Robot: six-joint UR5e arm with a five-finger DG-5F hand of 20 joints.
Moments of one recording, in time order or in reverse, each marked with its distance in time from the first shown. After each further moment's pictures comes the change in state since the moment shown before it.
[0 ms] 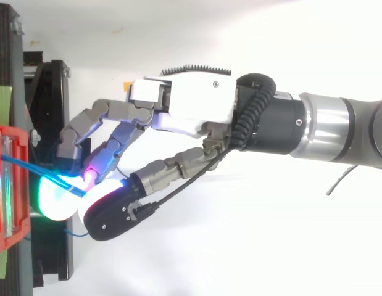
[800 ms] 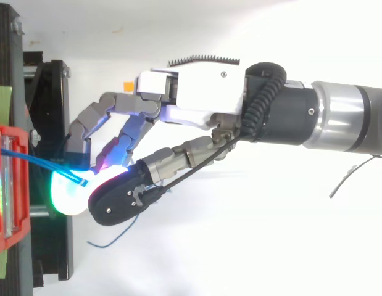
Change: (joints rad) arm -0.017 0.028 0.000 -0.075 -0.036 -0.009
